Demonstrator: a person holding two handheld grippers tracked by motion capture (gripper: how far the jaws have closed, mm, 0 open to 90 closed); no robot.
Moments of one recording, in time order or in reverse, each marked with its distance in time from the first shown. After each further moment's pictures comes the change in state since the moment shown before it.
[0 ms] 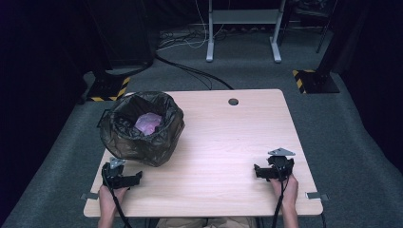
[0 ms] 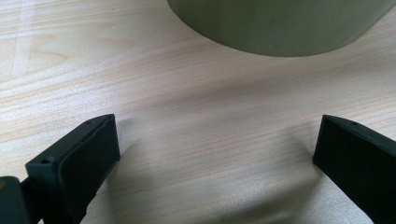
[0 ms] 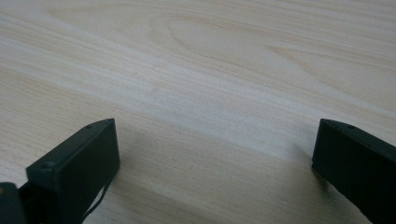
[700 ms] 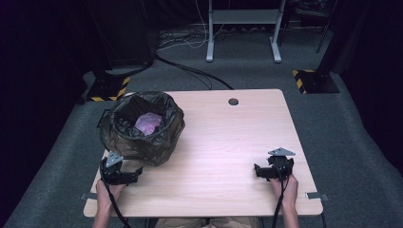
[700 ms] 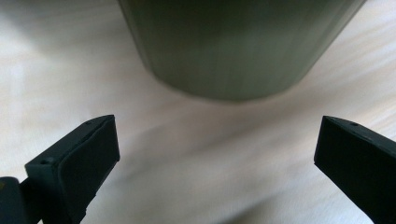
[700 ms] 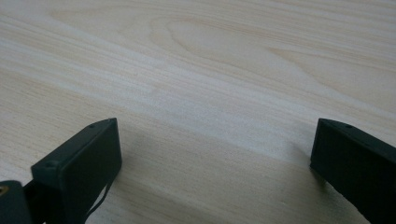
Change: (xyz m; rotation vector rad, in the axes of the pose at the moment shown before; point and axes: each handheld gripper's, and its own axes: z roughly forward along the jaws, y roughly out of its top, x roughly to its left) left arm 0.007 0.022 -0.014 -0.129 -0.130 0.095; right arm 0.000 0.000 0.000 -0.003 0.001 0.000
